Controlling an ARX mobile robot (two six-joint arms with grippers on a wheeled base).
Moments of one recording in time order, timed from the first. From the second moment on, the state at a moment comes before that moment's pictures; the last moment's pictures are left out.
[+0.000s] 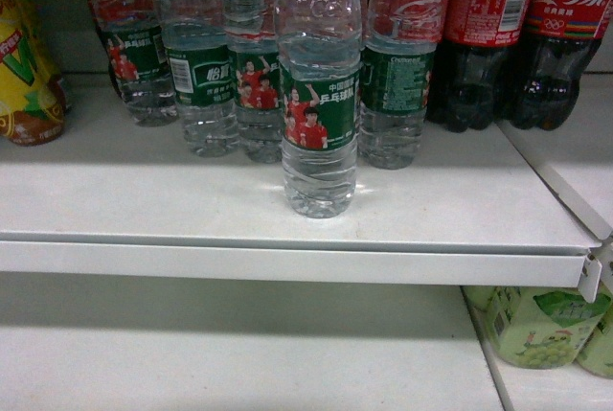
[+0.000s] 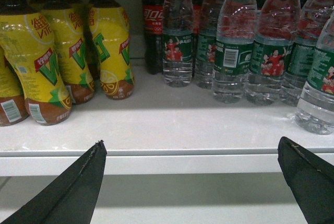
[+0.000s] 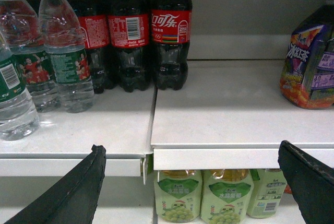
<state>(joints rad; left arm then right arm) 0.00 0.01 0.01 0.00 0.00 0.00 0.00 0.00 0.01 0.00 0.00 0.00</state>
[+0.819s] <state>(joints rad) 0.00 0.01 0.01 0.00 0.00 0.00 0.00 0.00 0.01 0.00 0.00 0.00</state>
